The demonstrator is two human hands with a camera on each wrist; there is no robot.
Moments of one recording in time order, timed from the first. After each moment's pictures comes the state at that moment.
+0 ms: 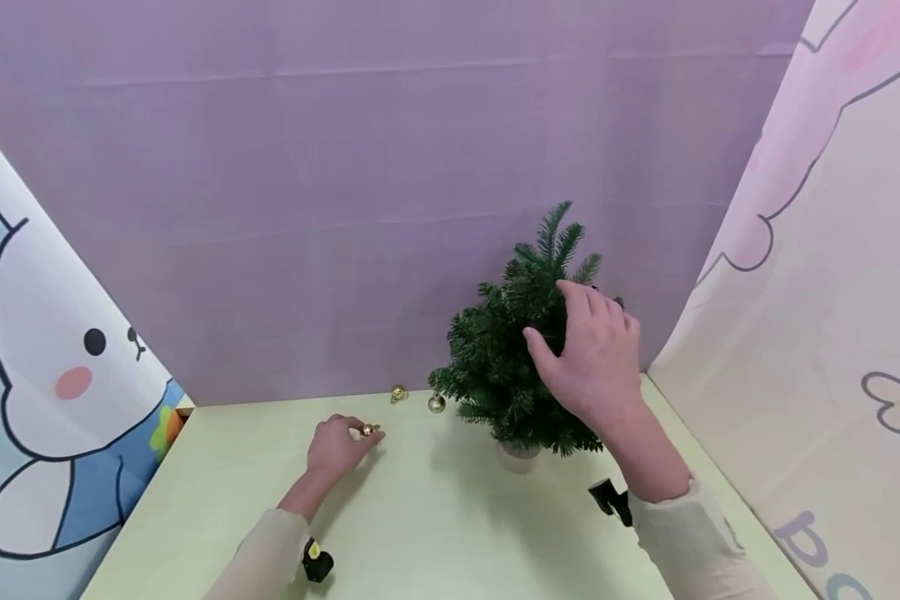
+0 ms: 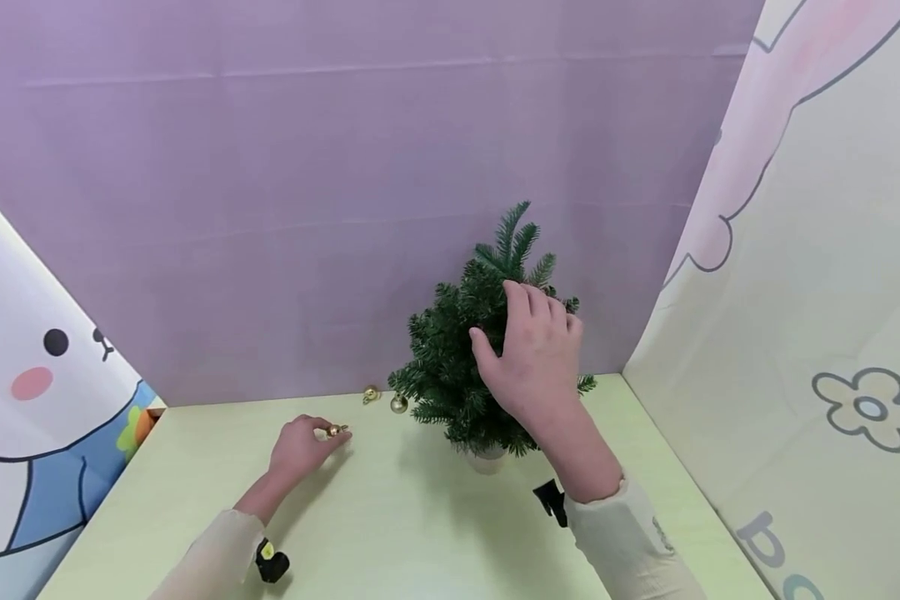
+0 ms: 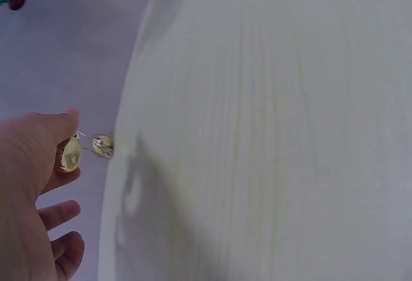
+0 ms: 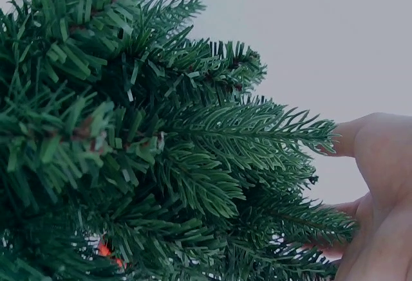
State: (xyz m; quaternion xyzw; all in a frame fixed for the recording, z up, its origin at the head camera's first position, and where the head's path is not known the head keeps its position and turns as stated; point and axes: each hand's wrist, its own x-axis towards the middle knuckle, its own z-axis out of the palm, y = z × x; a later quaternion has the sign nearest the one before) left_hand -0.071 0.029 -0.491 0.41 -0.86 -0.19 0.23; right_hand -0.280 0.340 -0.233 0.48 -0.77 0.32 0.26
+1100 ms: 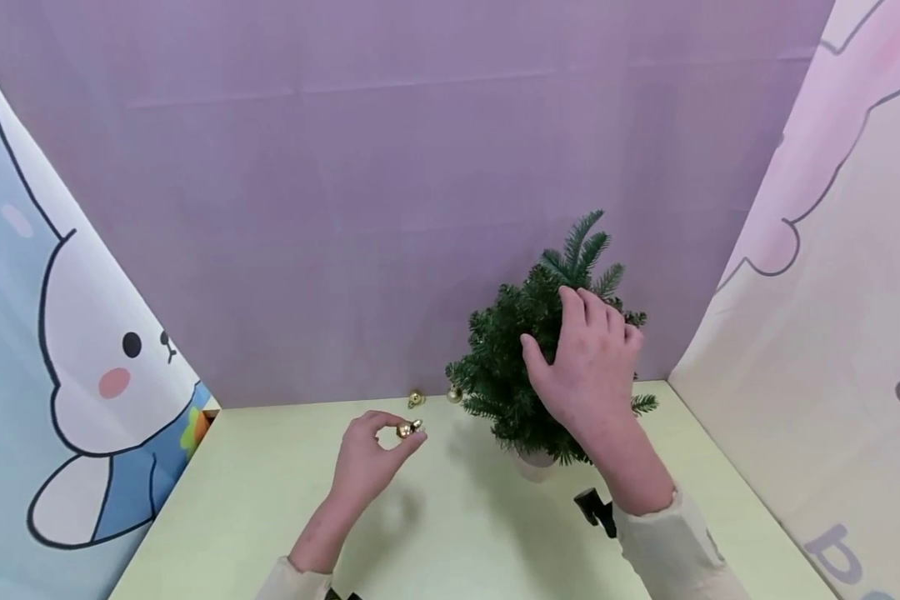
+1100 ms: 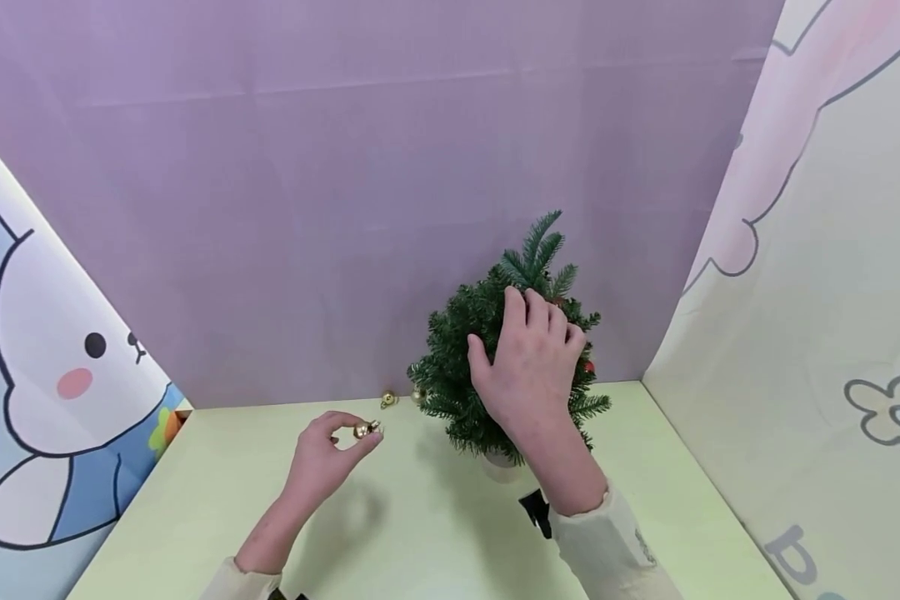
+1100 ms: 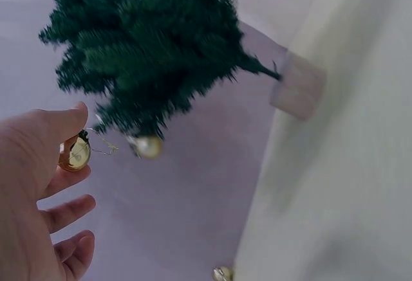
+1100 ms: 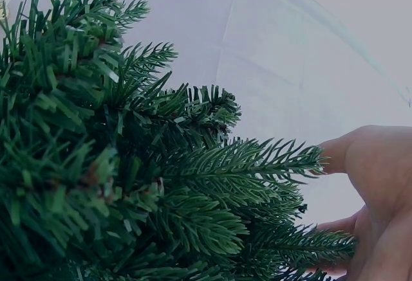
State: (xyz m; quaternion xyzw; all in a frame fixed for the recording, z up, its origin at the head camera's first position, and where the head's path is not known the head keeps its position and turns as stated) left_hand -0.073 0.127 -0.404 0.29 -0.82 -0.30 0.39; right_hand -0.265 0.327 -0.237 0.43 -0.80 0.30 0.28
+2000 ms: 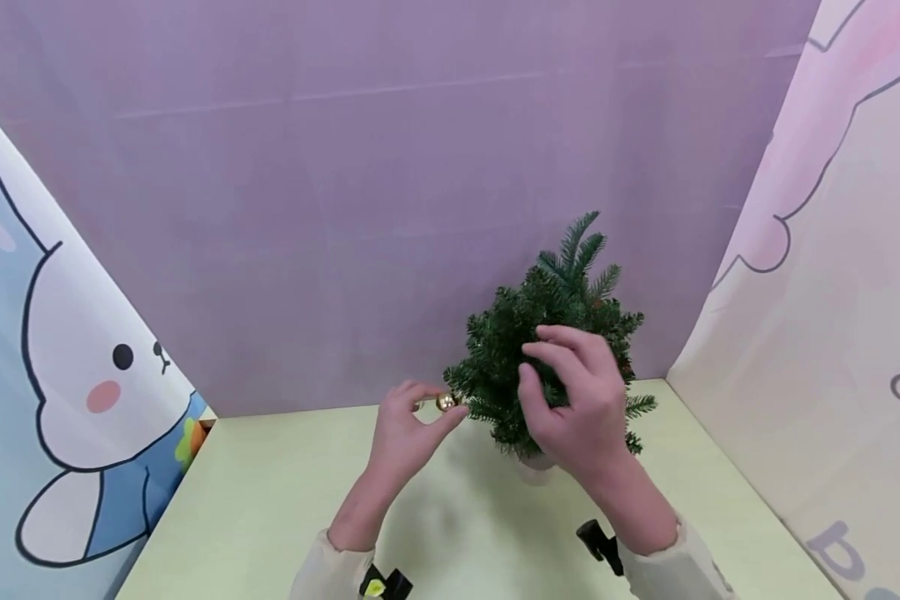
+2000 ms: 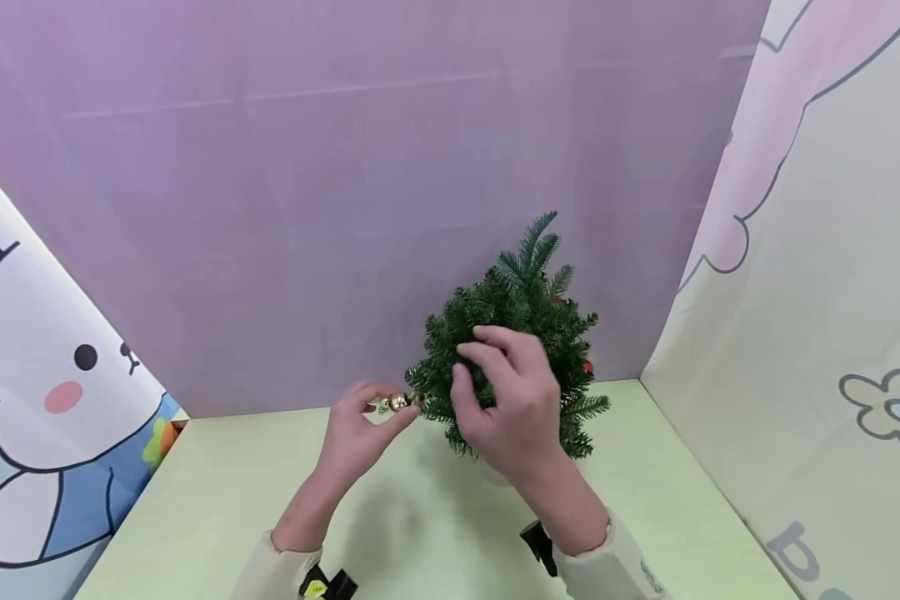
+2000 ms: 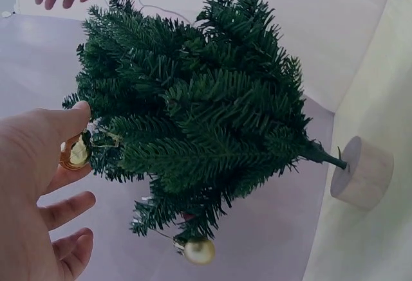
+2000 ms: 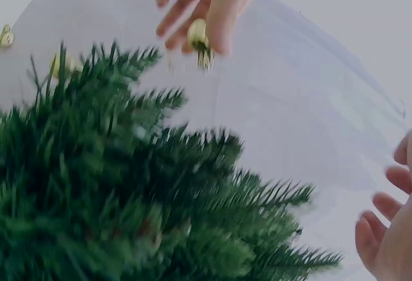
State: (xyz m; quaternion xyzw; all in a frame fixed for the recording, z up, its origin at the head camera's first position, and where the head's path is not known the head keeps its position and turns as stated) left_hand -0.115 0.160 -0.351 0.20 -0.82 -0.34 0.42; right_hand -0.245 0.329 -0.251 0.58 -0.45 0.54 0.41
